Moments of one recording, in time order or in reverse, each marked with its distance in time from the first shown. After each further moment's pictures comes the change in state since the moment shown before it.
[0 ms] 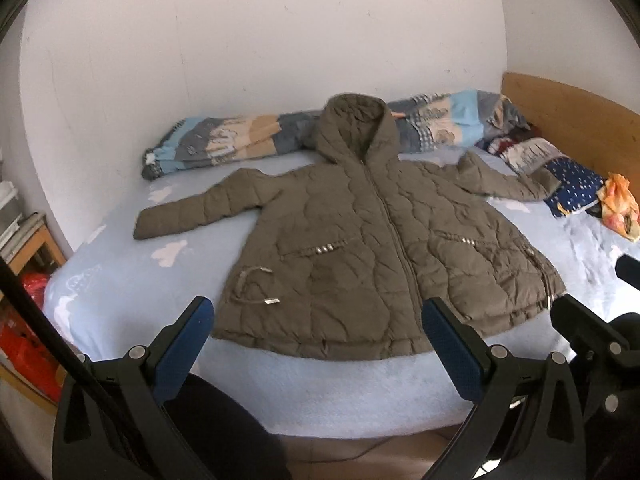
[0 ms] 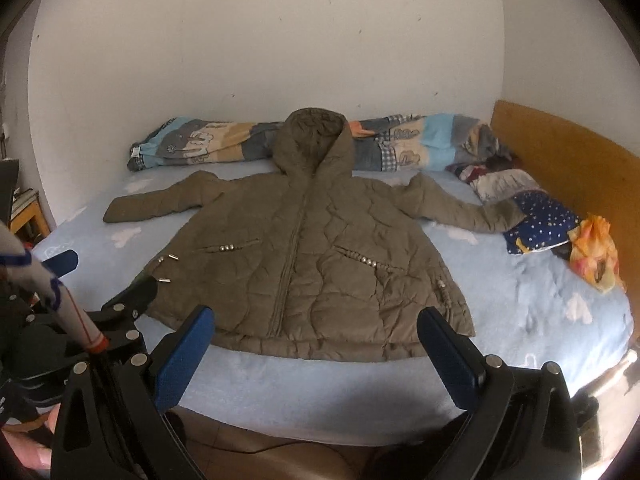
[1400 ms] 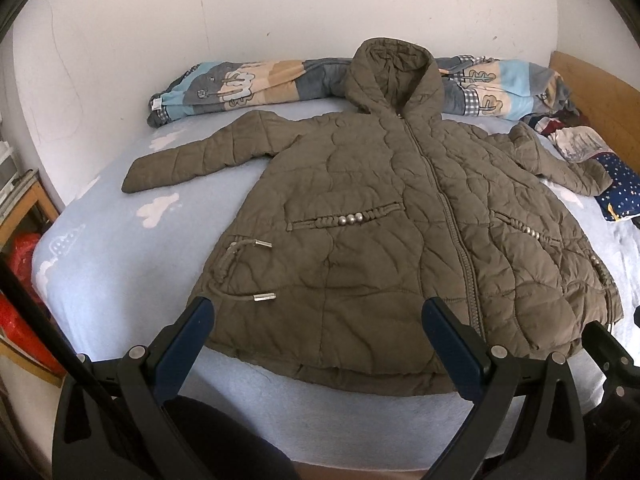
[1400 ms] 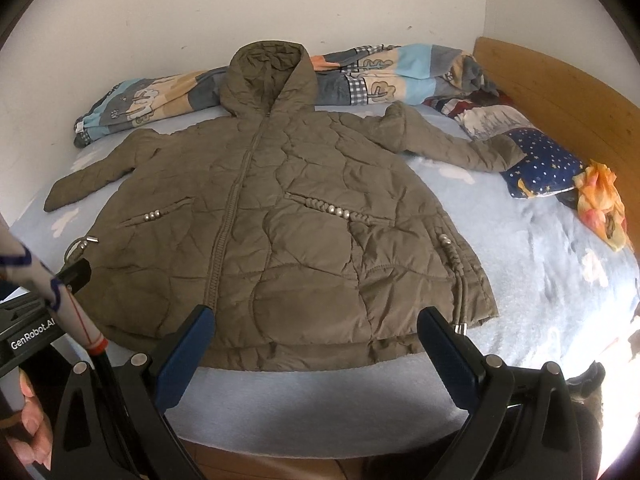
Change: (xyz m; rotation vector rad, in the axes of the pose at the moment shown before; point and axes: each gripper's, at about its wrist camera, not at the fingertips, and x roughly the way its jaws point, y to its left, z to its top) left arm 0.126 0.022 0.000 -0.063 0.195 0.059; right arm 0.118 -0.032 -0.013 0.069 0.206 -0.086
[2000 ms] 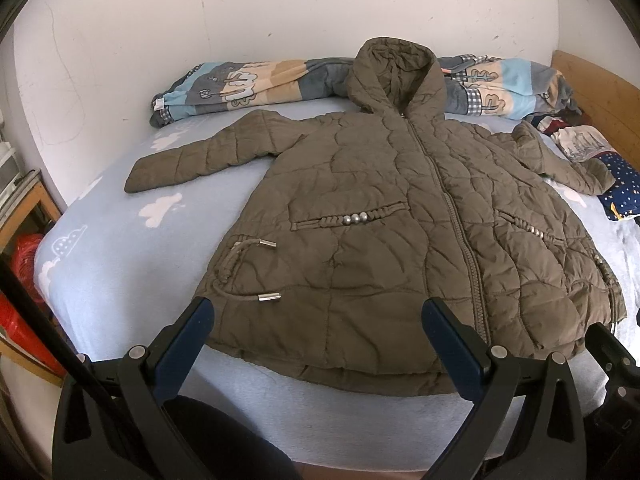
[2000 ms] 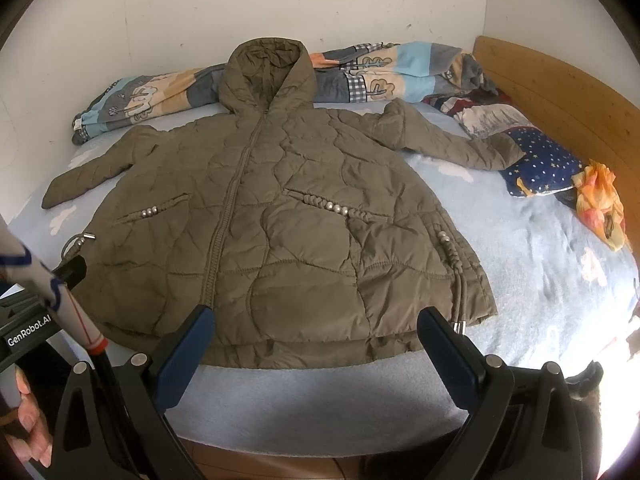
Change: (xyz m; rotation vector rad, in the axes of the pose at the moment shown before) left arm 0.000 0.001 -0.004 0.003 0.000 0.011; right arm 0.000 -0.003 -0.003 0.000 0.005 0.000
